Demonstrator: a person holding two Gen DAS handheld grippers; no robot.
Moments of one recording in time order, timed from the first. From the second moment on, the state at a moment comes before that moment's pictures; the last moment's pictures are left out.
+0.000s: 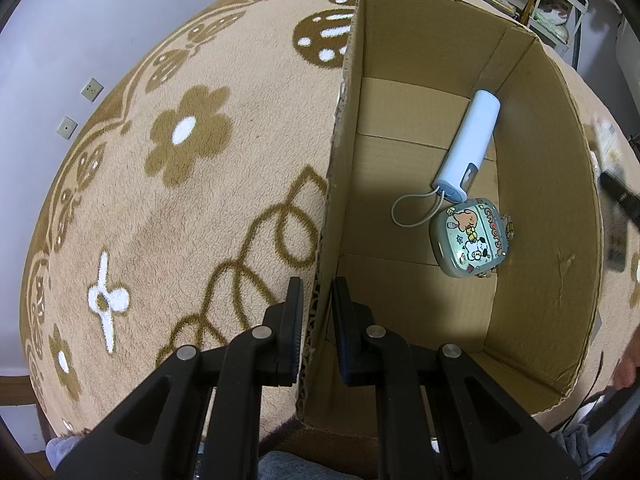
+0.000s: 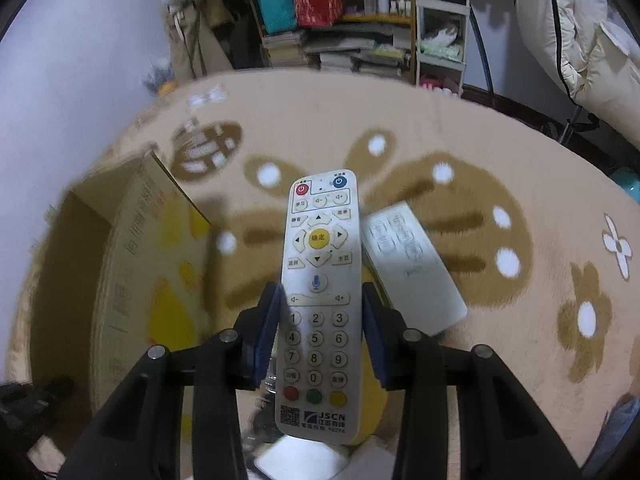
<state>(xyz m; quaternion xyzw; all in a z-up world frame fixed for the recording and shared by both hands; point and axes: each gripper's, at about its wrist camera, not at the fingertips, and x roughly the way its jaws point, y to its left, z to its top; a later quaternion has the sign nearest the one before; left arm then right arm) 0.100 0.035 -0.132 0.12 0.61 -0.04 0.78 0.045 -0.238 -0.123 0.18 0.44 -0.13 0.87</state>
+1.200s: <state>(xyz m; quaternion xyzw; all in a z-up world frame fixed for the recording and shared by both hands) 0.100 0.035 -0.132 0.12 0.61 -0.04 0.78 0.063 -0.124 -0.087 0.15 0.39 0.03 0.91</state>
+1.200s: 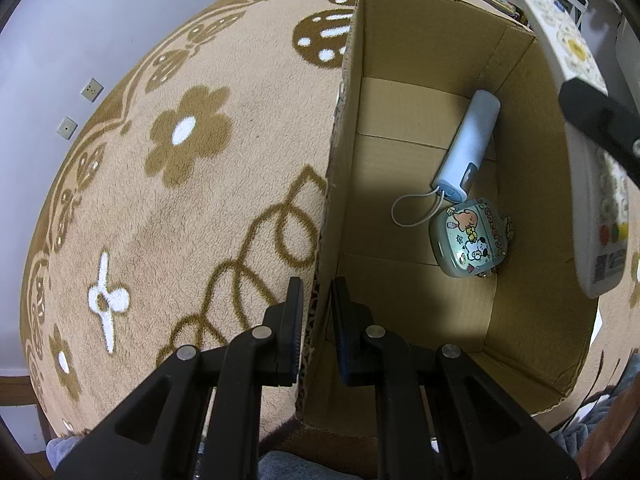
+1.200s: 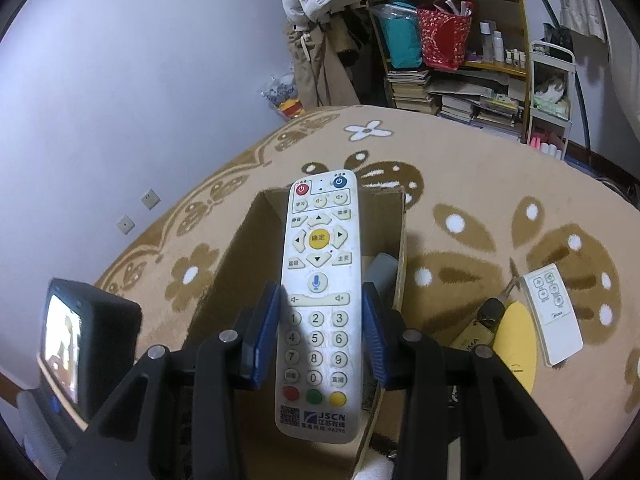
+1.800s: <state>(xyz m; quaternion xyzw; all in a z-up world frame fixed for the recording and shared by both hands) 0.099 0.036 -0.132 0.12 0.61 -0.04 0.78 0.069 -0.111 -0.104 0.11 0.43 0.03 0.89</state>
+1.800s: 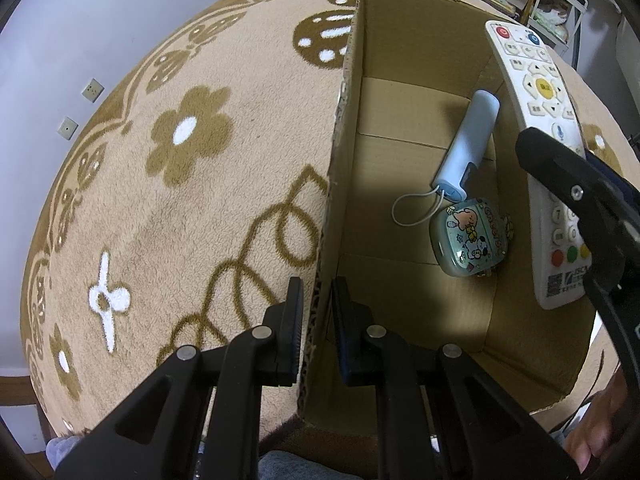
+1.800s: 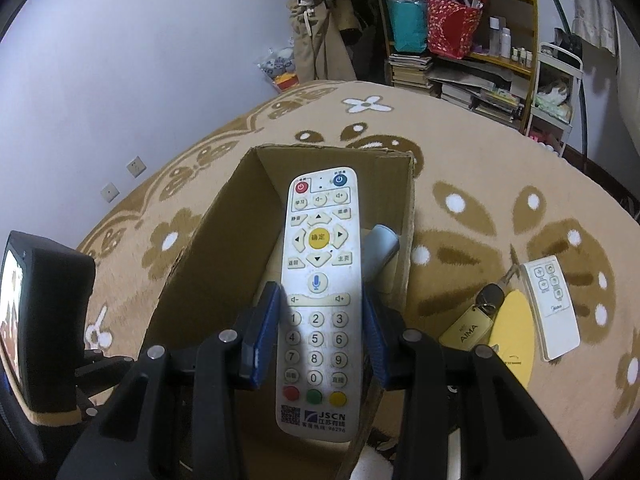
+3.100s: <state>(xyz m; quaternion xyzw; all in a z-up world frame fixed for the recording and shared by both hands) 0.100 0.040 -0.126 0.11 0.60 -0.04 0.79 -0.003 -0.194 -0.099 0.14 0.45 -0.09 0.88</state>
